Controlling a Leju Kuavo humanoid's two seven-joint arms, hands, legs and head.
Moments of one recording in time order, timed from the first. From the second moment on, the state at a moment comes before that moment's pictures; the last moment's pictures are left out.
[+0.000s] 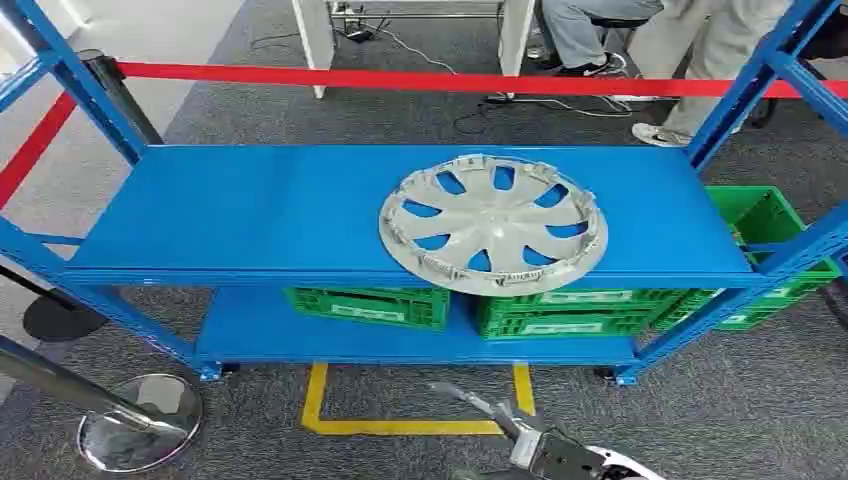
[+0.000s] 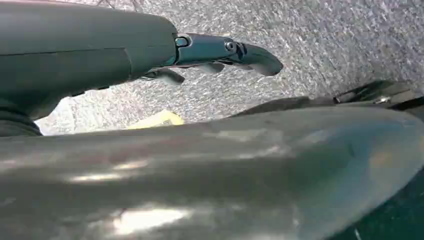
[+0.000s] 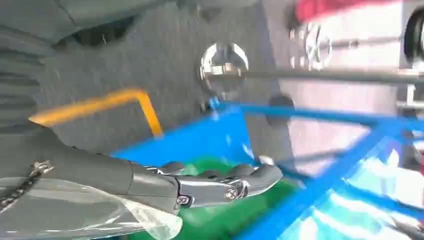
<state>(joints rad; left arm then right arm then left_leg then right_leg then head) -0.01 -0.18 0.92 -0.21 -1.25 0.08 -0.20 0.06 -0.31 0.75 -1.56 0.05 0.20 -0.40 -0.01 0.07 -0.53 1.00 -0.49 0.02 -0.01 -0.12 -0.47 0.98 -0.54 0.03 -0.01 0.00</state>
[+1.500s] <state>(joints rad) -0.04 -0.11 0.85 -0.12 -1.42 0.18 -0.41 -0.11 -0.24 0.72 -1.48 1.27 -0.65 -0.04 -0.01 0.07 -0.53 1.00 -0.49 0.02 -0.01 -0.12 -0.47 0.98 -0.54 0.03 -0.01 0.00</state>
